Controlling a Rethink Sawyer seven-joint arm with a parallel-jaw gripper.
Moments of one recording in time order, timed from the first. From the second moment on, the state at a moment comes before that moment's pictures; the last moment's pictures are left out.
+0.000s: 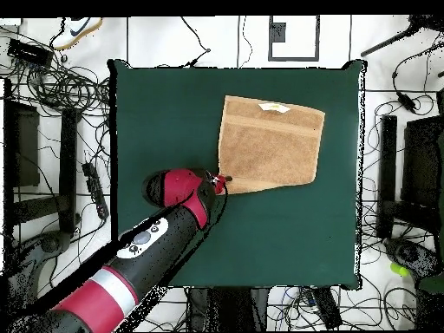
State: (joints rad) arm 0.52 0.09 -0.80 1.35 0.53 0.43 1.92
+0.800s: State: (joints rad) arm 0.54 0.13 -0.84 1.32 0.53 0.45 1.92
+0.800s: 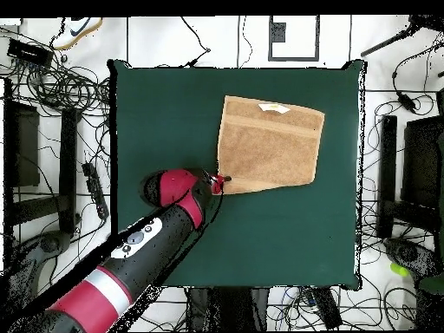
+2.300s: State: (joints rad) arm 0.65 0.20 -0.94 1.20 0.52 0.84 2.13
